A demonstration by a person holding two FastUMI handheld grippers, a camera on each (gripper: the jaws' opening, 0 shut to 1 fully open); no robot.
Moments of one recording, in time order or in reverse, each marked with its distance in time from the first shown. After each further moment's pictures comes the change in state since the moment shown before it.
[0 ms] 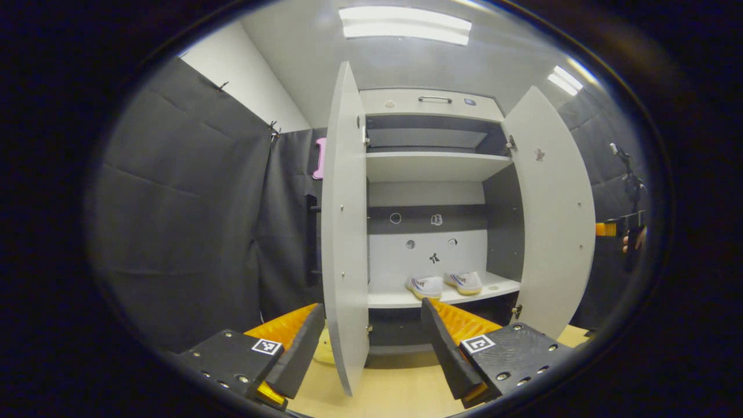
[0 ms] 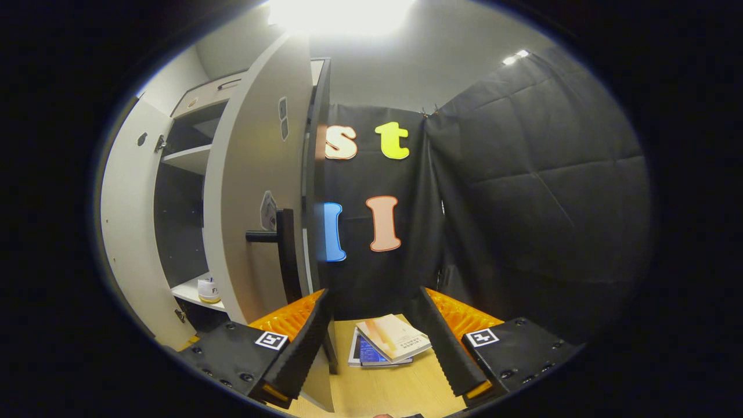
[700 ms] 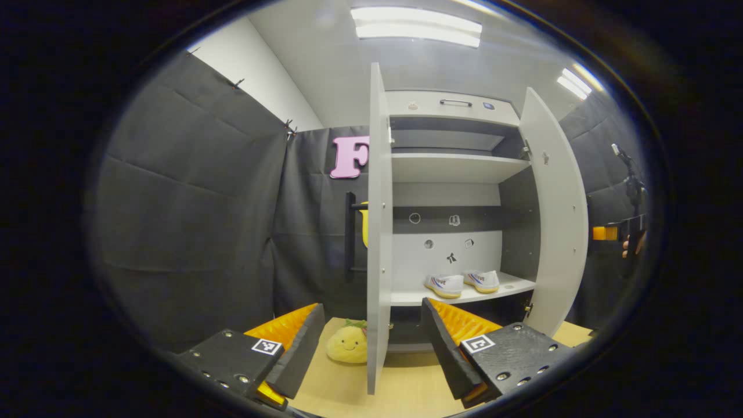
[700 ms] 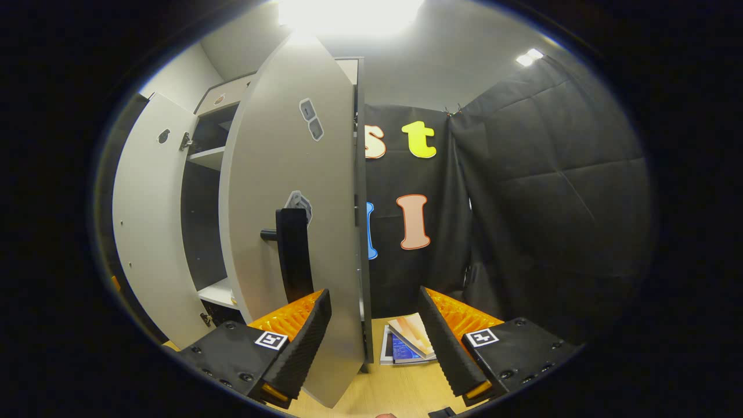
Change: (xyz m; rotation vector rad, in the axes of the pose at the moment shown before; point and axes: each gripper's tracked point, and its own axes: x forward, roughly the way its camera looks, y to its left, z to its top) left arm -0.006 0.012 -0.007 -0.028 0.005 0.060; right arm -0.009 0.080 -0.003 0.016 0.009 0.110
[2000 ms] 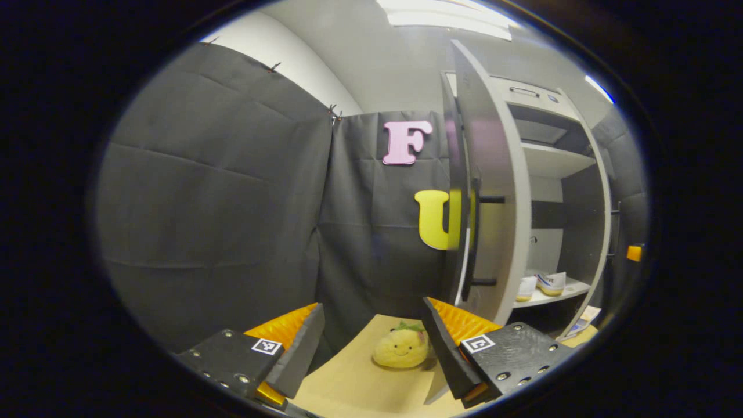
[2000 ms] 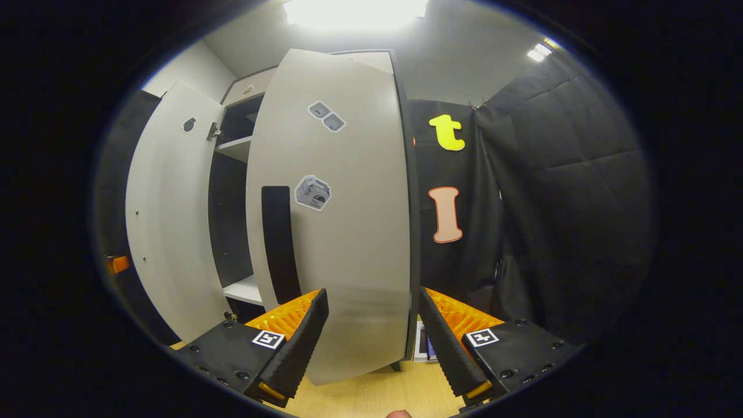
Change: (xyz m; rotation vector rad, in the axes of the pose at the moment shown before) left arm 0.030 0.075 0.000 -0.042 0.056 0.205; right arm 0.001 0.045 -0.034 0.004 0.017 0.092
